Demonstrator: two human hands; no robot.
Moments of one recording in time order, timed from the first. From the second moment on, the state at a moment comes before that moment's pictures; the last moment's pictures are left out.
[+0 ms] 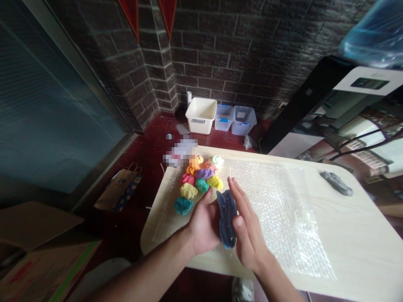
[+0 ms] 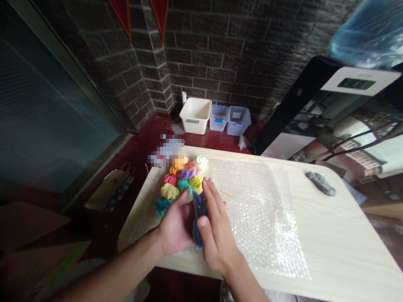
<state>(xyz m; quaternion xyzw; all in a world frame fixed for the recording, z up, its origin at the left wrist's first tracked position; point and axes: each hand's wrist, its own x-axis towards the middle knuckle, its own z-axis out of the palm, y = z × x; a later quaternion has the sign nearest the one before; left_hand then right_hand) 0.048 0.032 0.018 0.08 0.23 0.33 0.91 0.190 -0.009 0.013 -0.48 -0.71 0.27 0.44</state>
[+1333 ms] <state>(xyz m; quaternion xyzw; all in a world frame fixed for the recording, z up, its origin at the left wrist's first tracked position) 0.059 0.024 0.017 0.01 0.18 0.36 0.91 0.188 -0.002 -0.010 -0.54 -0.76 0.15 0.32</state>
